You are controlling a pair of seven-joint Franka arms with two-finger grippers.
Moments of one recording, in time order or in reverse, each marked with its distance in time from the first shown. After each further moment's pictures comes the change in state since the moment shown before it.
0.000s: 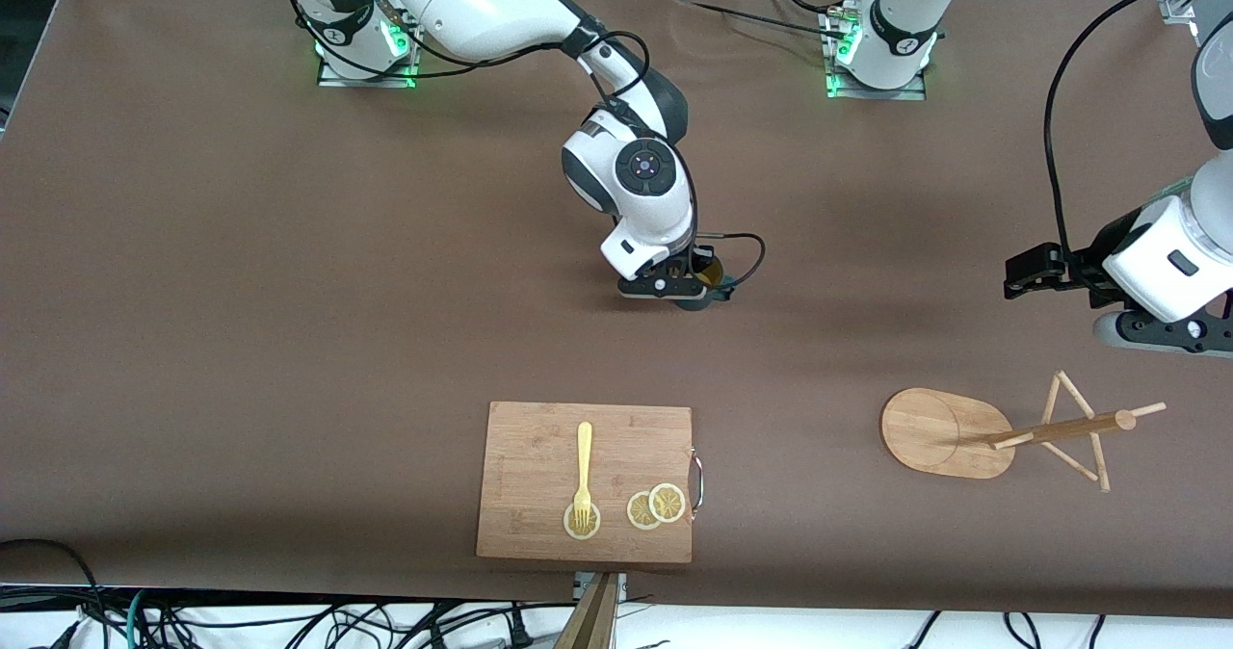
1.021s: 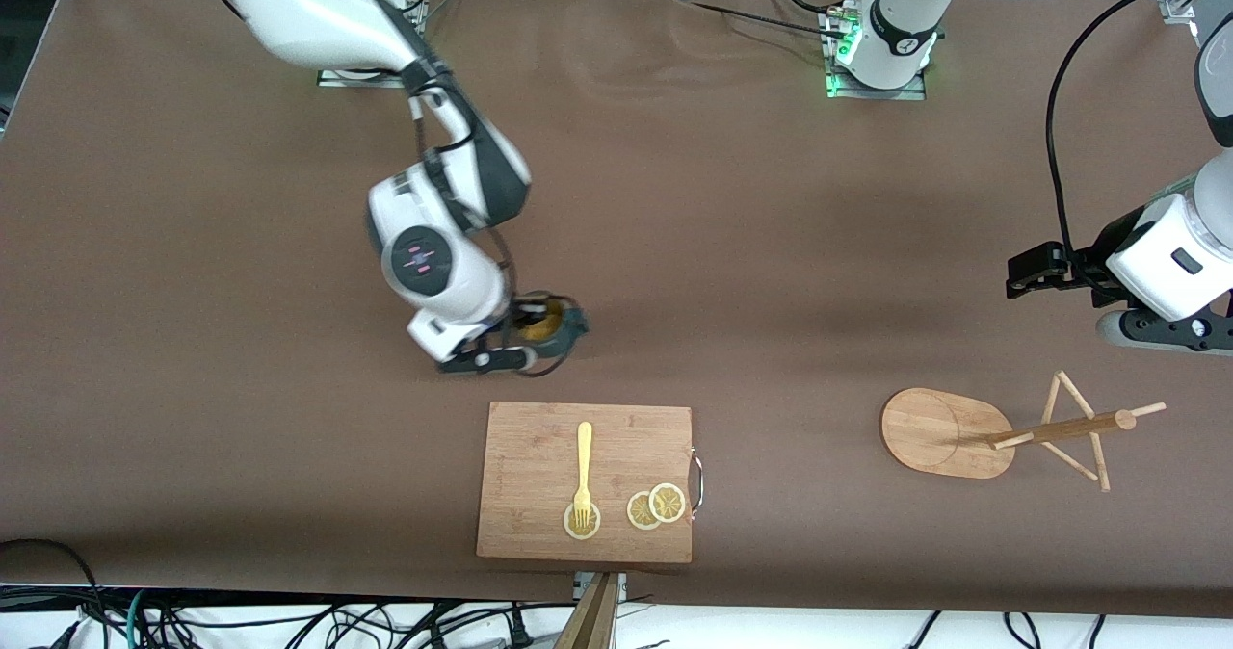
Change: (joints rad) left arm 0.009 -0.001 0.005 0.000 0.000 0.000 0.000; right arm -0.297 -0.225 0.020 -0.257 0.010 -0.127 -0.368
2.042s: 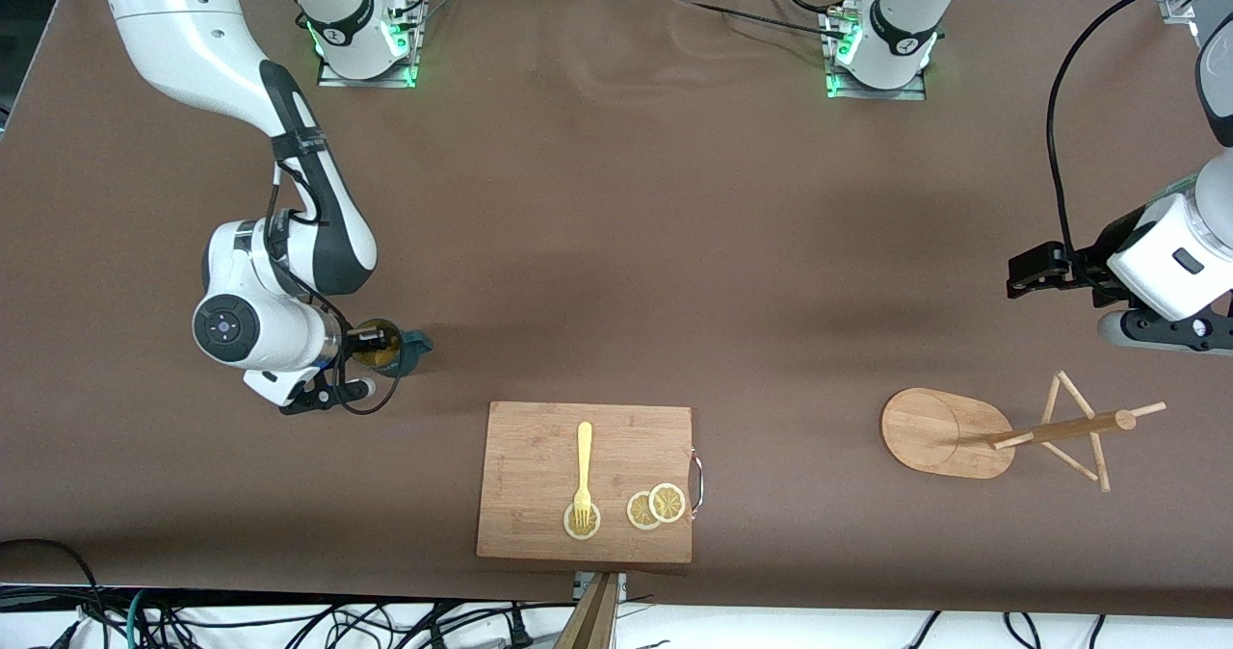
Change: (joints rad) left arm 0.000 -0.002 0.000 0.000 0.000 0.000 0.000; right arm -0.278 -0.044 -0.156 -0.186 -0.011 -0.014 -0.614
